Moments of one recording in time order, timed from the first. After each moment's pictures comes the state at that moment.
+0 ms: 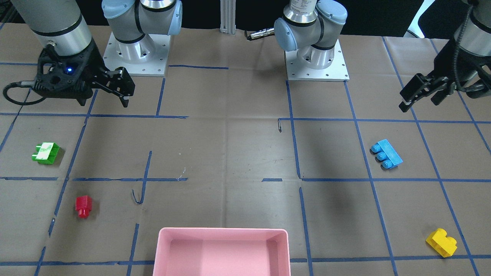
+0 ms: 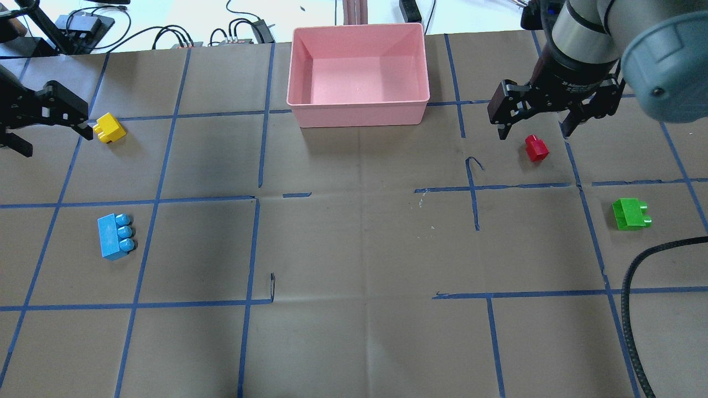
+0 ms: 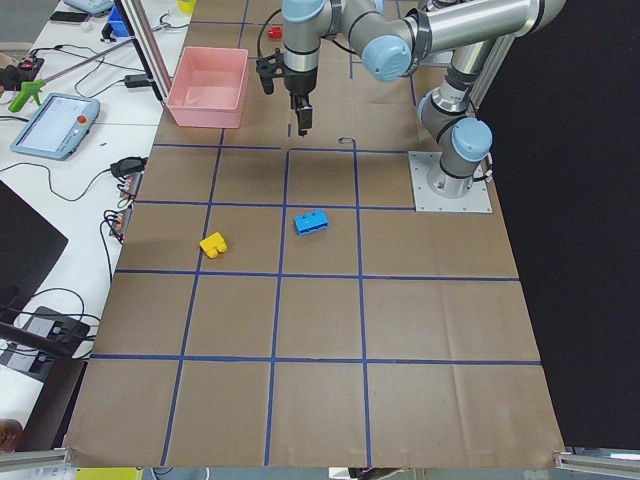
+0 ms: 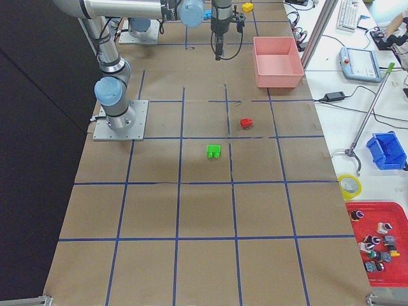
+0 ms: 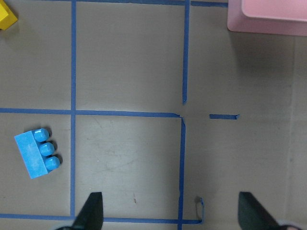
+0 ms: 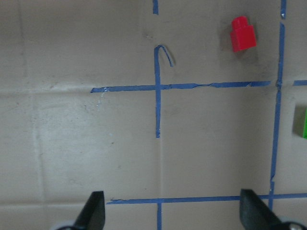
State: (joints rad) left arm -1.10 -1.53 -1.65 -1.50 1.55 0.23; right arm 1.51 -1.58 1.63 -1.64 -1.61 -0.07
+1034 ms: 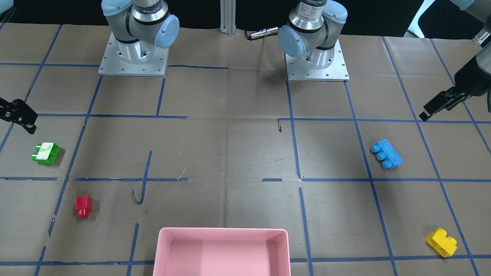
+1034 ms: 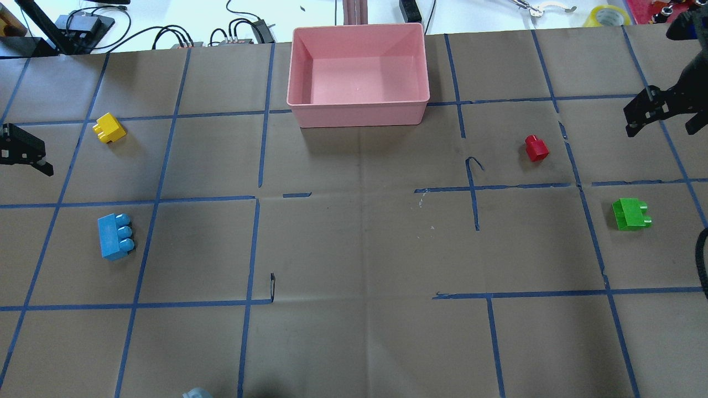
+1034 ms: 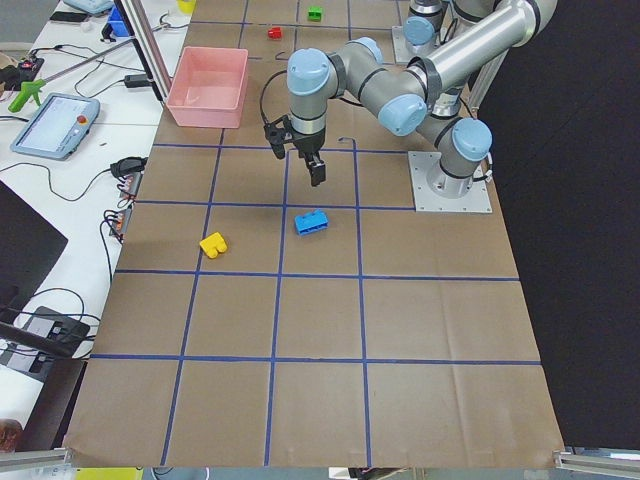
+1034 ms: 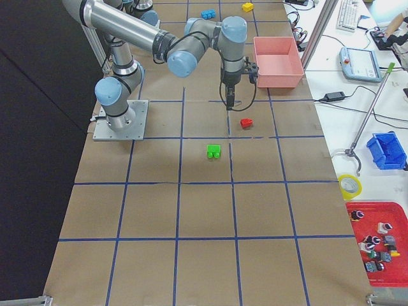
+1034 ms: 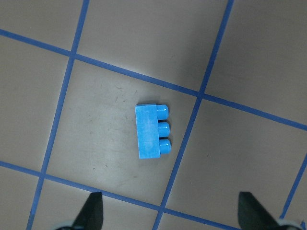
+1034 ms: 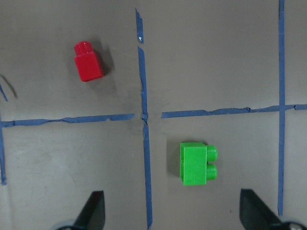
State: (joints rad) left arm -0.94 -1.58 -1.76 -1.39 1.55 0.19; right arm 1.09 -1.51 1.79 -1.94 -1.60 -0.44
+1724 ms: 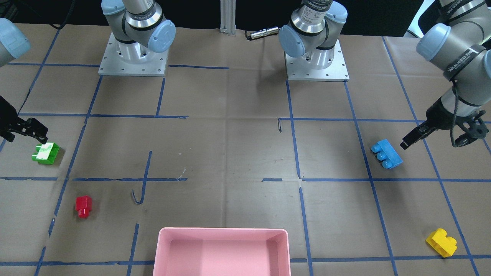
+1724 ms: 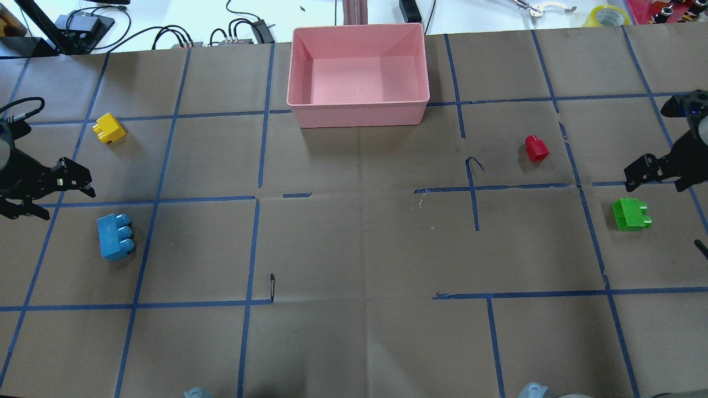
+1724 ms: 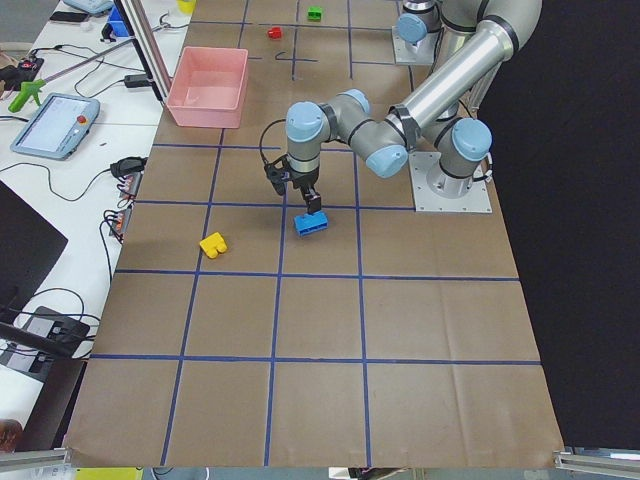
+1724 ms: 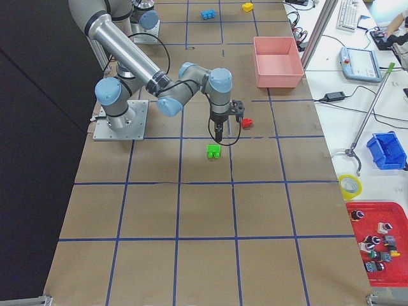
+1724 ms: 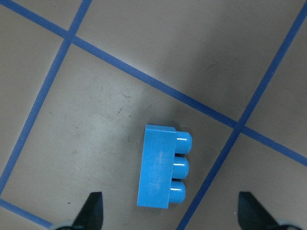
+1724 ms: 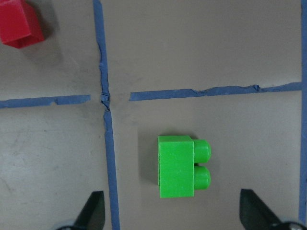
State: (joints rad) left arm -0.93 -1.72 -1.97 -1.01 1.55 0.14; right arm 0.94 -1.39 1.98 -2.15 -1.58 -0.56
